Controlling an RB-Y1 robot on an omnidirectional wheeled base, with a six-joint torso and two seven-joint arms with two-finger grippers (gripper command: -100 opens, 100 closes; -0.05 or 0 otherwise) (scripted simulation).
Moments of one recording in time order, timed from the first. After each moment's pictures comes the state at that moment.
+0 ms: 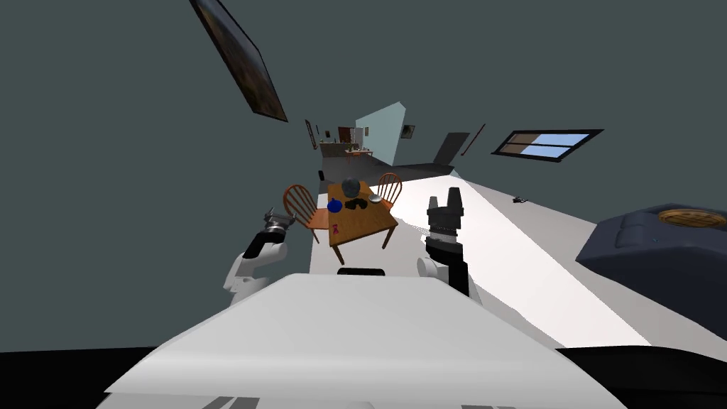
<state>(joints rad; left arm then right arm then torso) 0.26 0.20 0.39 -1.90 0.18 0.20 0.90 0.51 -0.01 -0.02 -2.35 0.01 -0.42 0.08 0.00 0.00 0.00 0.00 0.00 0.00</state>
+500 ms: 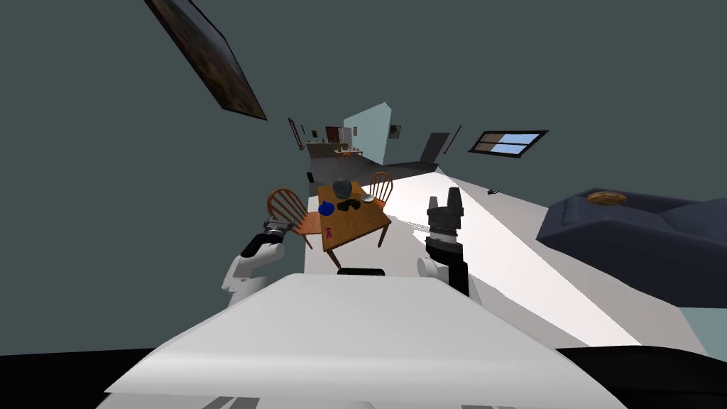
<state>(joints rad) 0.23 0.21 0.45 -1.81 0.21 0.33 1.03 0.51 -0.01 -0.02 -2.35 0.01 -0.42 0.08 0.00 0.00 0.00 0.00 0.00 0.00</state>
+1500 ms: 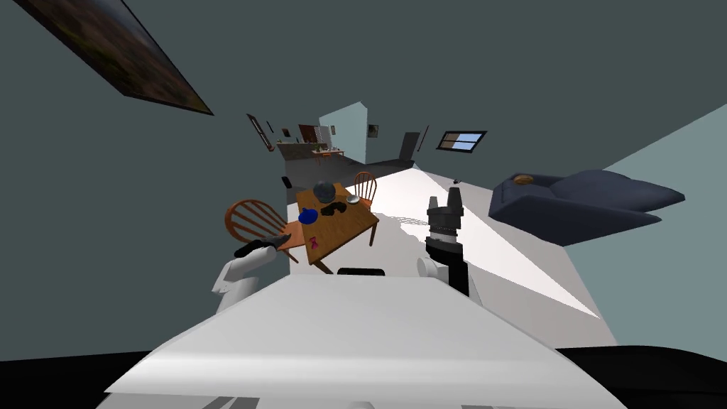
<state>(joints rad) 0.19 0.28 0.53 -1.58 0.30 0.59 1.24 0.51 -0.01 -0.02 -2.35 0.01 -0.42 0.08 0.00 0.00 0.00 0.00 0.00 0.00</state>
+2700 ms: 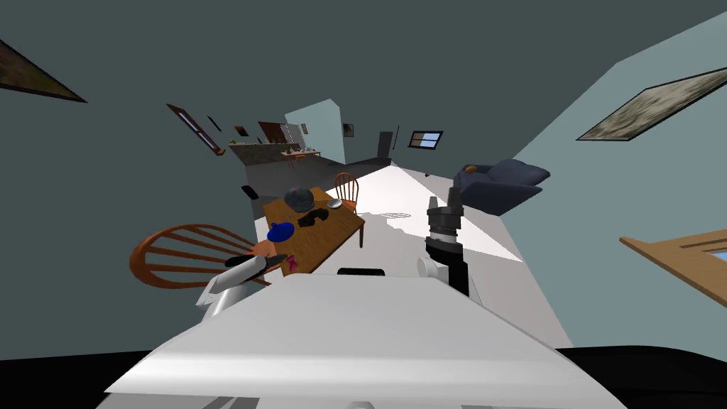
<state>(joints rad) 0.20 0.35 0.60 -1.34 0.39 0.87 1.43 0.51 -0.01 -0.02 -2.35 0.01 -0.42 0.08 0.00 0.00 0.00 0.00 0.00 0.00</state>
